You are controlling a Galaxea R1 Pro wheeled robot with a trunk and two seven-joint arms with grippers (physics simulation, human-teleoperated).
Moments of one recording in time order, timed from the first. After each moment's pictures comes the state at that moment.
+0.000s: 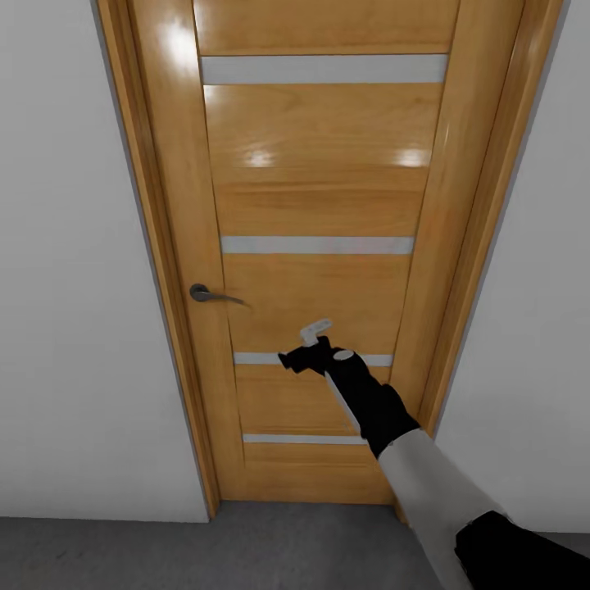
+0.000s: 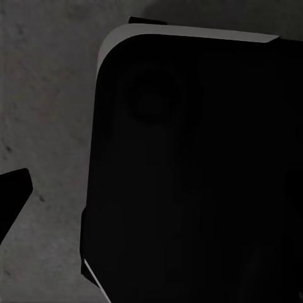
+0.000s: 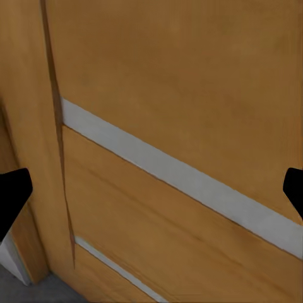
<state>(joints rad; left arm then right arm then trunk) 0.00 0.00 0.03 -0.04 0.11 -0.05 0.01 -0.91 0.17 0.35 -0.87 0.07 0.47 0.18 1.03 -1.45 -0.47</state>
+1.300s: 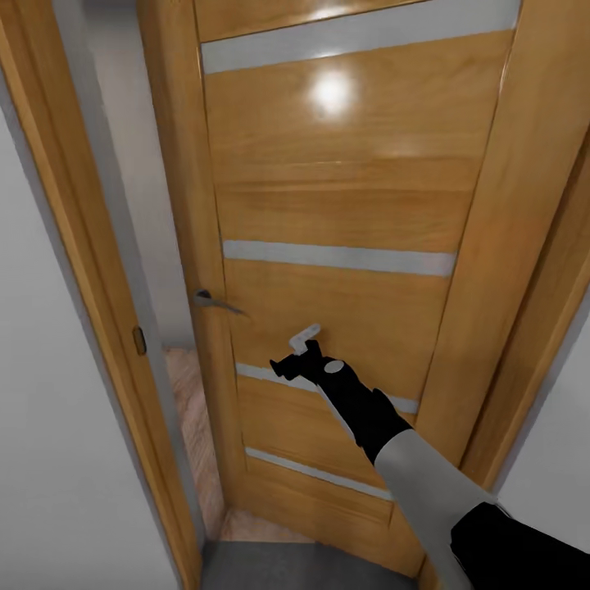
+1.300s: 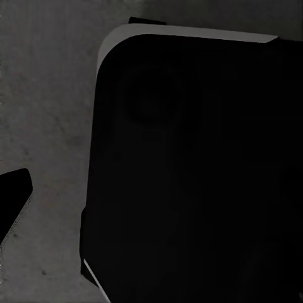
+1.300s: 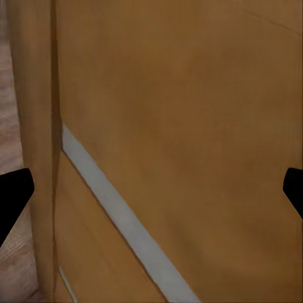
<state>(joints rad) 0.00 0.00 0.03 -0.04 0.11 -0.05 0.01 -0.92 0.17 0.46 -0.77 0.06 0.31 0.17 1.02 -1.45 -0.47</state>
